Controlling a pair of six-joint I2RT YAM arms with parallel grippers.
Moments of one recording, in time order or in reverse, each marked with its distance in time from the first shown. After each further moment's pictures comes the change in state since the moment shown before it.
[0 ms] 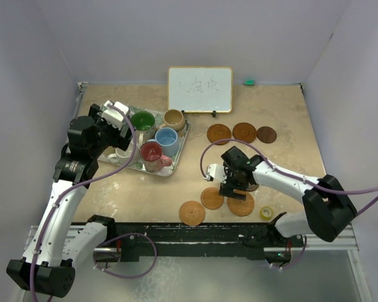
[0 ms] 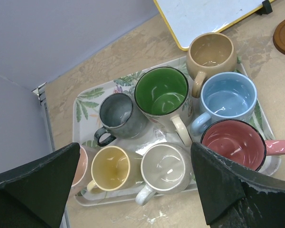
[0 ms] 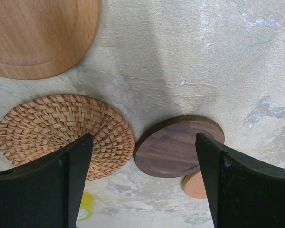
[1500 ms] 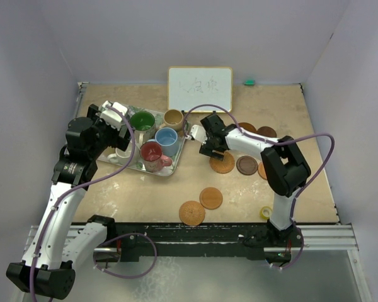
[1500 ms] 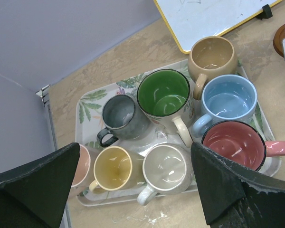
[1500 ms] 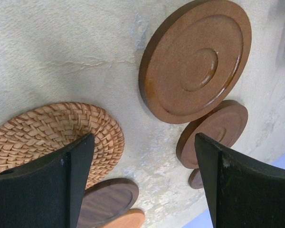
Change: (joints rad) left arm 0.004 -0.021 -0.001 0.000 0.002 0.000; right arm -0.061 0.524 0.537 0.186 0.245 0.010
